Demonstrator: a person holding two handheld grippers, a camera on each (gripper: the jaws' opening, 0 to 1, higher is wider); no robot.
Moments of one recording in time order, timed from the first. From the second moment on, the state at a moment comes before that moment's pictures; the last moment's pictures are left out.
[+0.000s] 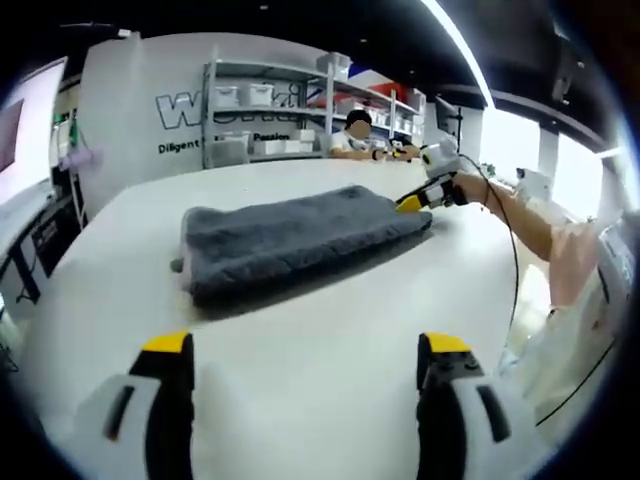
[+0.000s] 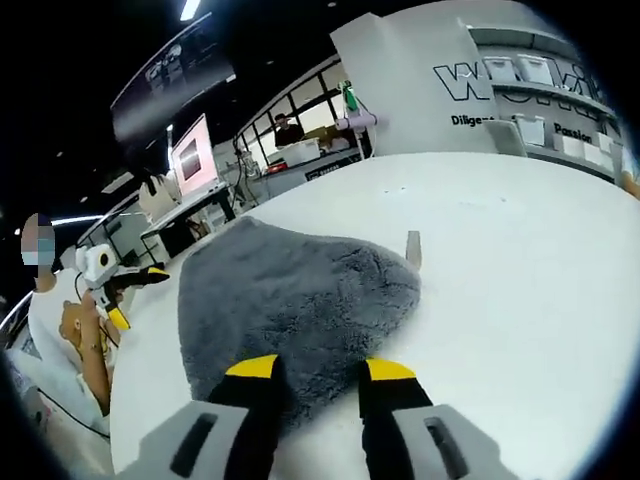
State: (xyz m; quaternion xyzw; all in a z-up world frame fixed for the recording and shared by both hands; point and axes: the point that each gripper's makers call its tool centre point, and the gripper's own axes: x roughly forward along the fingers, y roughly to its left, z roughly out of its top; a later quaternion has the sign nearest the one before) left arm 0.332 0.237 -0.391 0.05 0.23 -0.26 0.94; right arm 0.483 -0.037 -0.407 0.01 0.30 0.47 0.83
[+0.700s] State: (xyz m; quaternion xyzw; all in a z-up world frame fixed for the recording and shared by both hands) left arm 0.324 0.241 -0.389 0.06 0.23 -0.25 0.94; right arm 0.504 -0.069 -0.399 0.05 0.29 0.46 0.83
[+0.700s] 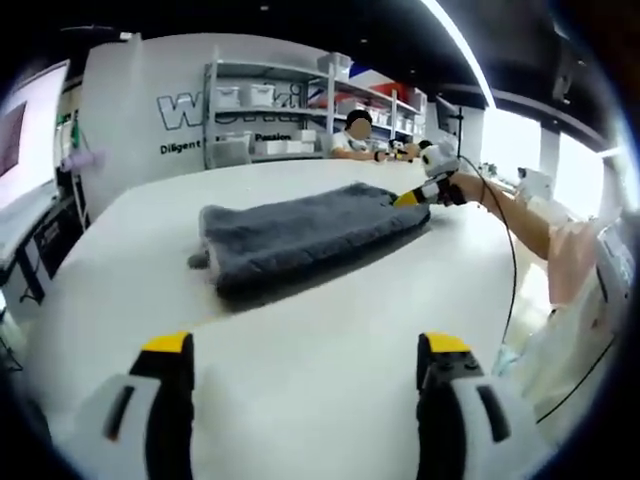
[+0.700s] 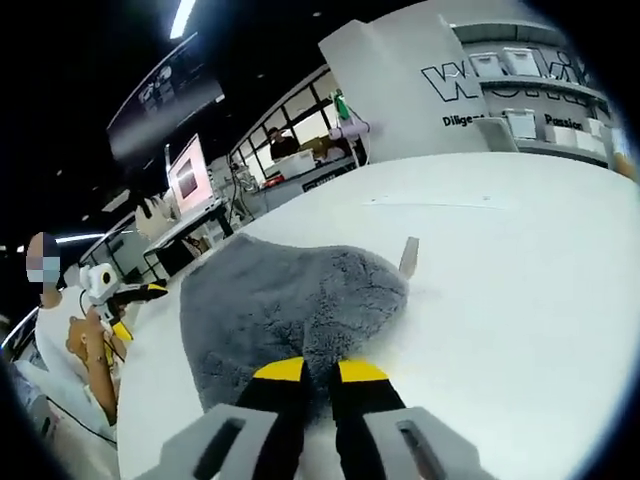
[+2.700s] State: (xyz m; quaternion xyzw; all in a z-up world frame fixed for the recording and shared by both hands) left arm 0.318 0.228 -0.394 0.05 0.22 -0.27 0.93; right arm 0.503 -0.099 -0.321 -0.09 0.34 0.43 0.83
